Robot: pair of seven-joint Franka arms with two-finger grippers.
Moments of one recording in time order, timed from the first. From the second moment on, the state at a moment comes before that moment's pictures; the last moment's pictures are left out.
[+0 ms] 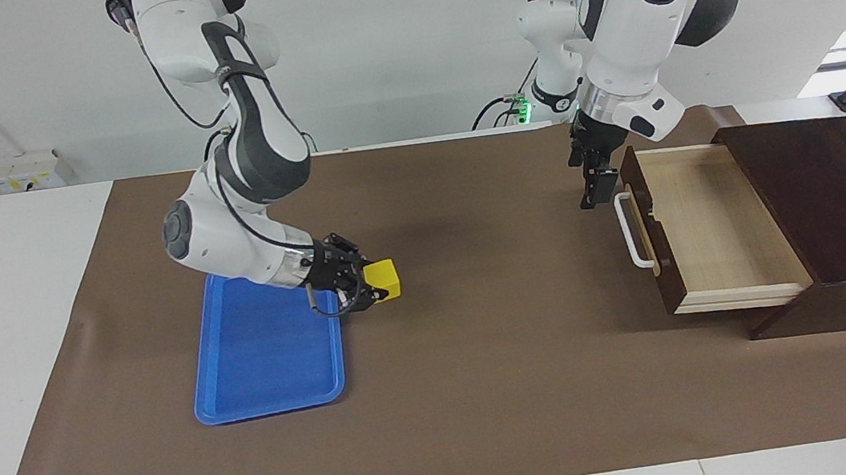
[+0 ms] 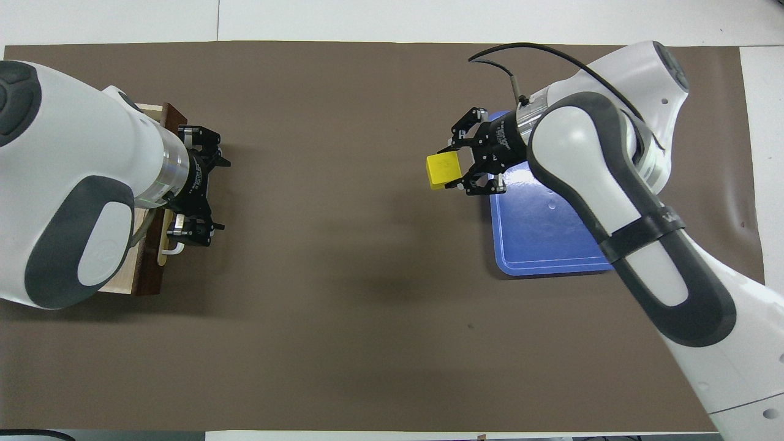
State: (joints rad) left arm -0.18 0.04 -0.19 -1.75 -0.04 1.82 -1.85; right arm 0.21 0.42 0.08 -1.59 0.70 1.97 1.37
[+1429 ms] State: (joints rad) left arm -0.42 0.22 -0.20 -1.74 -0.04 2.12 -2.33; right arm 0.41 0.41 0.07 -1.57 0.68 2.12 1.63
